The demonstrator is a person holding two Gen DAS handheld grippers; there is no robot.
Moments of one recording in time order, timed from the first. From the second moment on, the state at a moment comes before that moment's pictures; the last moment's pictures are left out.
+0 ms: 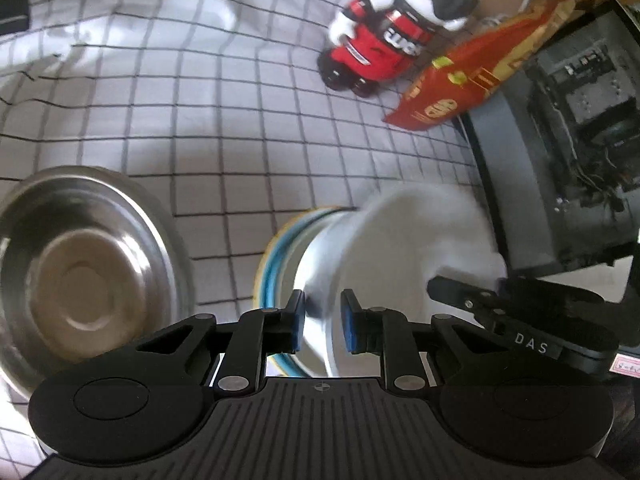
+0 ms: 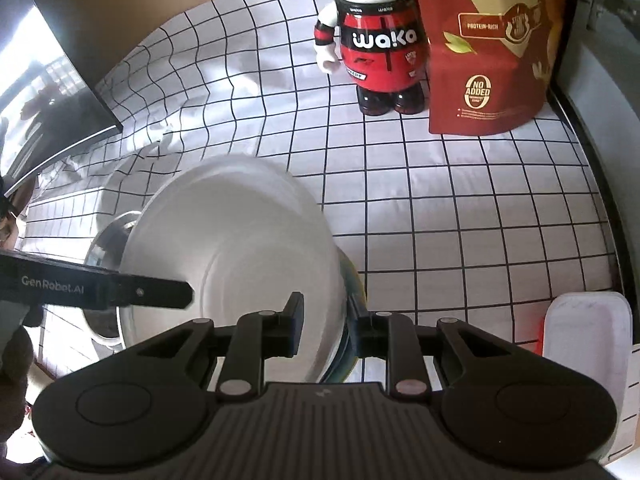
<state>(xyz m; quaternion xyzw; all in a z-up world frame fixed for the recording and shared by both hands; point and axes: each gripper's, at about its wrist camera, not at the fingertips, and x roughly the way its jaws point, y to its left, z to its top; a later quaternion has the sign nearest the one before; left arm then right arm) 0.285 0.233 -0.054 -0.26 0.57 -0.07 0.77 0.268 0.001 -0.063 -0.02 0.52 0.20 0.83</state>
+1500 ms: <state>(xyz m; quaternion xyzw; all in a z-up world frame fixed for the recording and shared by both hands) 0.139 0.381 -0.073 -0.31 0.47 0.16 0.81 0.295 0.214 -0.054 -0.12 0.51 0.31 0.80</state>
